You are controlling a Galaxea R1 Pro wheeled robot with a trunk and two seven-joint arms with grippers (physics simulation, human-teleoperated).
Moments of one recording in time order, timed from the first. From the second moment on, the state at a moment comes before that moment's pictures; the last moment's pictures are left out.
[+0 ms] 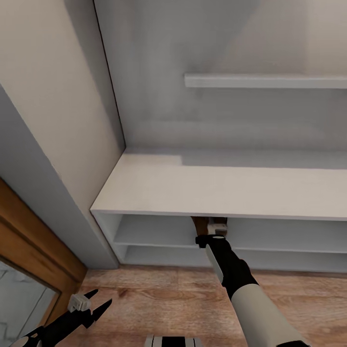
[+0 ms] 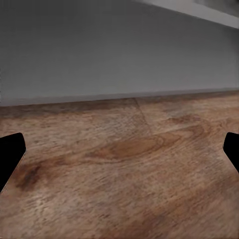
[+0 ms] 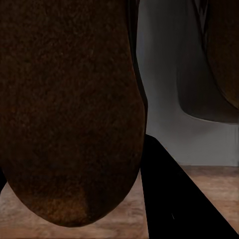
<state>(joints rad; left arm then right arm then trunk) -0.28 0.17 0.47 -0.68 -0.06 -0.20 -1.07 -0.71 0.17 0.07 -0.80 0.00 0.55 -0.25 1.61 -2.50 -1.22</state>
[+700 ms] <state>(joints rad) -0.28 0.17 0.47 -0.68 -0.06 -0.20 -1.07 -0.71 0.17 0.07 -0.80 0.00 0.55 -0.25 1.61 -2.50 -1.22</state>
